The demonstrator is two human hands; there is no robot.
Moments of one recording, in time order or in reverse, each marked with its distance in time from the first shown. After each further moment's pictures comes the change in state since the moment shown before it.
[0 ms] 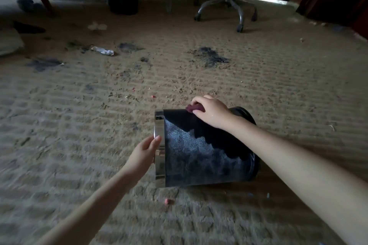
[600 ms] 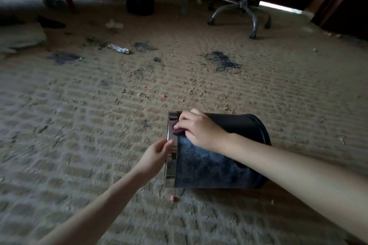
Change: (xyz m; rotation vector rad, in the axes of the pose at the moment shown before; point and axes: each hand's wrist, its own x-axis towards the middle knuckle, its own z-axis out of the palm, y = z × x) left_hand -0.008 -0.011 -0.004 0.069 -0.043 0.040; right_hand -0.034 -0.058 0.028 -0.054 0.099 -0.591
